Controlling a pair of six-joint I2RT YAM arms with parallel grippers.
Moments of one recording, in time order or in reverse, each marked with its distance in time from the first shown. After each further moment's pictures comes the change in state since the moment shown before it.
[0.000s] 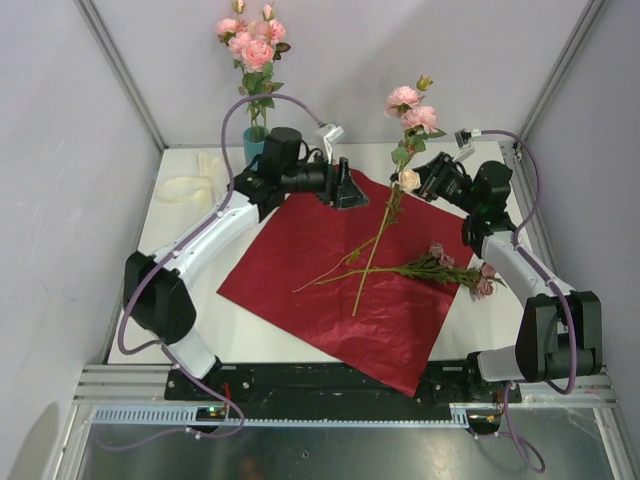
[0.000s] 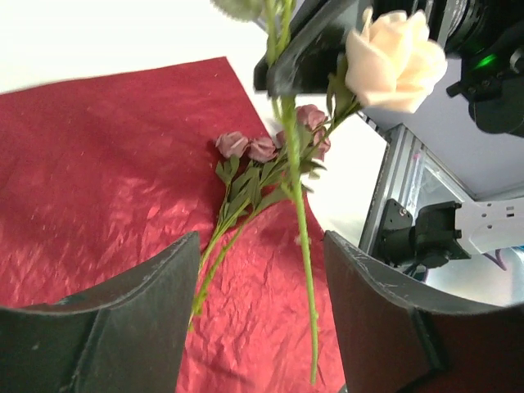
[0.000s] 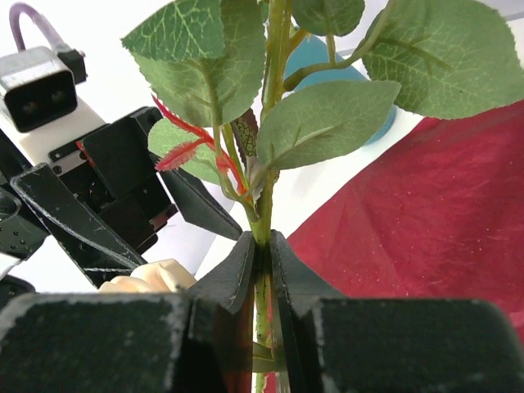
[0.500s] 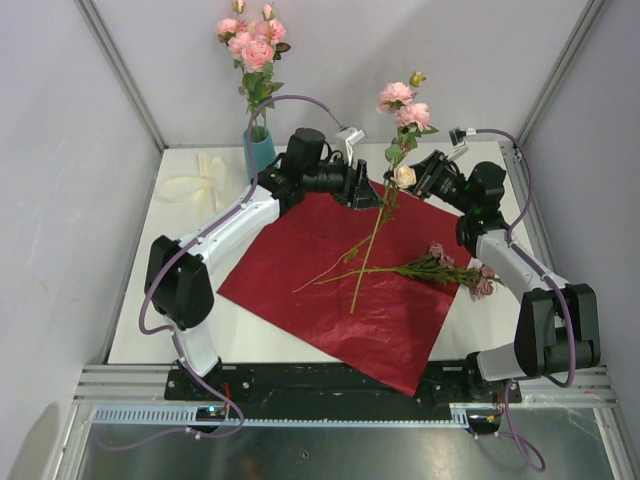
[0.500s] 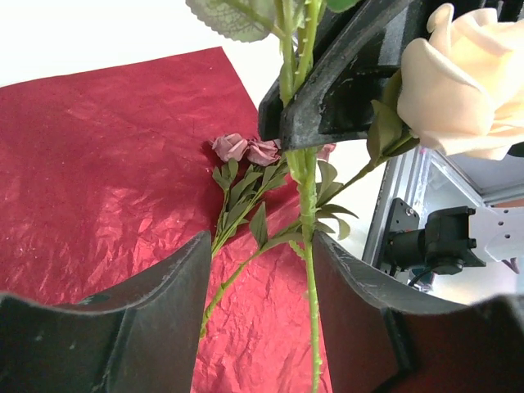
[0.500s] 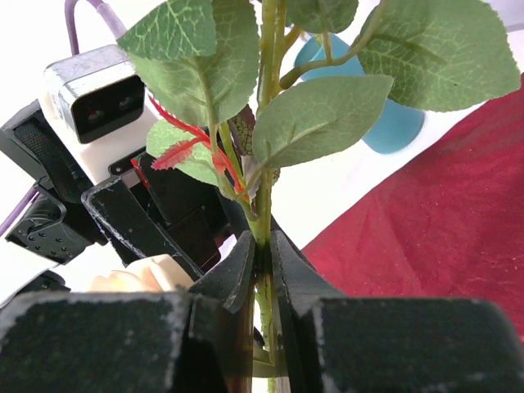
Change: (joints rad) left arm -0.069 0.155 0.118 0.008 -0.018 0.003; right arm 0.042 0.026 0.000 0.100 0.005 0.070
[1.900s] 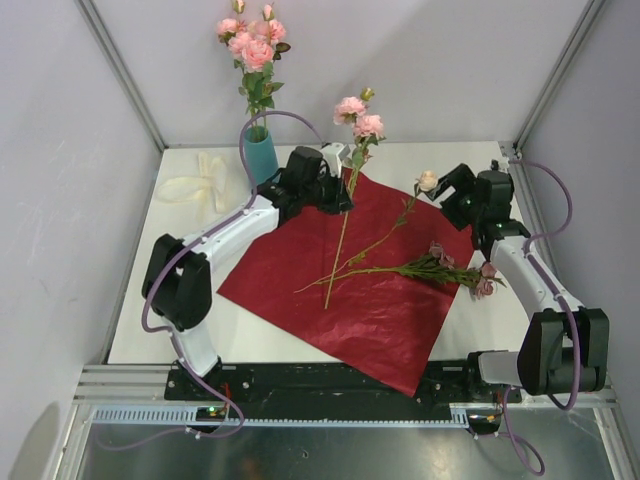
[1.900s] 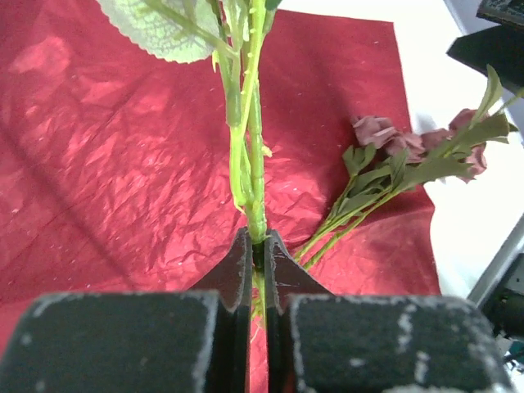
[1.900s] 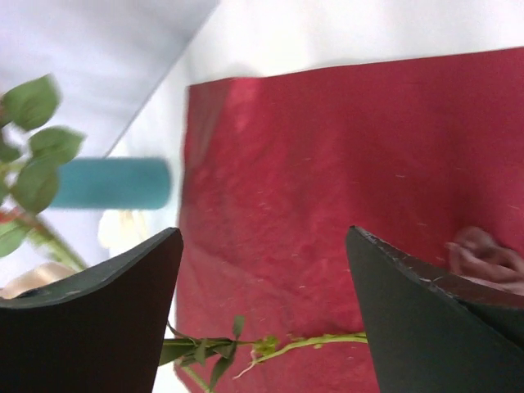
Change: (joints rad) left arm 0.013 -0.010 -0.143 0.006 -0.343 -0.010; right arm -0.085 -0.100 0.000 -0.658 0.572 -0.081
